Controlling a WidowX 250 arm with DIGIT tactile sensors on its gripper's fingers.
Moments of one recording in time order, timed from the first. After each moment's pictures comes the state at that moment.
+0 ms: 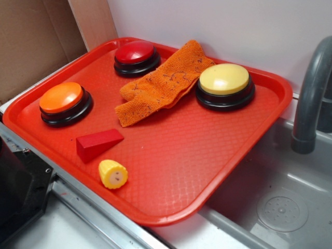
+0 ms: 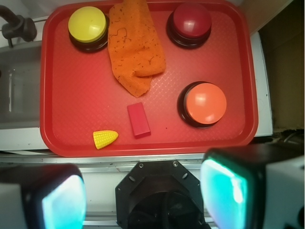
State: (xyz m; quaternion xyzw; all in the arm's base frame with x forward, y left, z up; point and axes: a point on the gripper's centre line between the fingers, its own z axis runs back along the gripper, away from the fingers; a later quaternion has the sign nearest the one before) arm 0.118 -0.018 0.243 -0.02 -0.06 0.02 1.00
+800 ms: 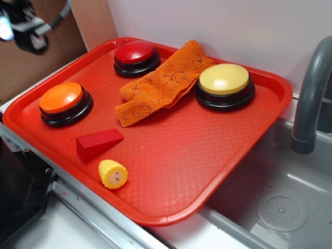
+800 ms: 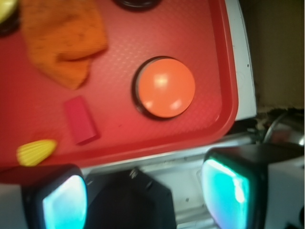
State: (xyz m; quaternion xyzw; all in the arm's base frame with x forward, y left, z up) arm 0.150 0.053 0.140 0.02 0.04 0.05 1.00
